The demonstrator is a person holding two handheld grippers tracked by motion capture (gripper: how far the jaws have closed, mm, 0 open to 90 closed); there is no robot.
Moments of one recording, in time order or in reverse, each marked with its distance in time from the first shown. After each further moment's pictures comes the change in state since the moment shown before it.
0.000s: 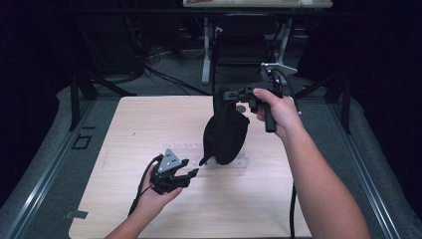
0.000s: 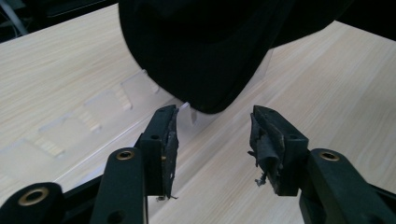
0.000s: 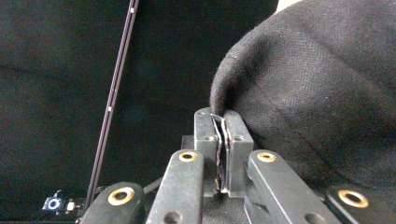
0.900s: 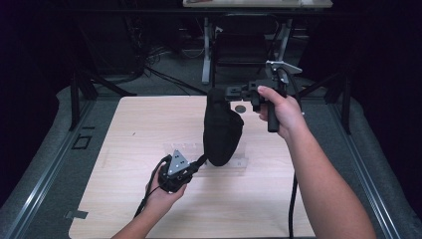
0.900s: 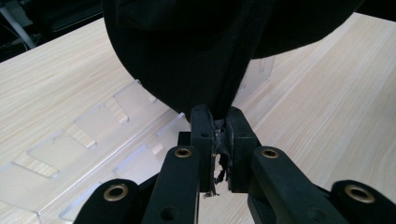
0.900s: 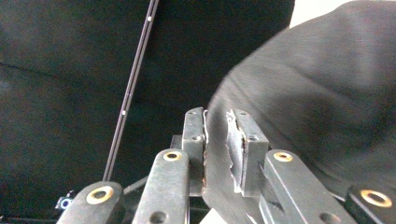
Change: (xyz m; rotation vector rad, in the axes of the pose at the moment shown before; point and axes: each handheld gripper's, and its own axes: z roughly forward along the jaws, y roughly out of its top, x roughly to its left) left arm -0.006 -0.004 0.015 -0.009 0.039 0.065; right arm 0.007 -0.005 -0.010 -0.039 0.057 -0.012
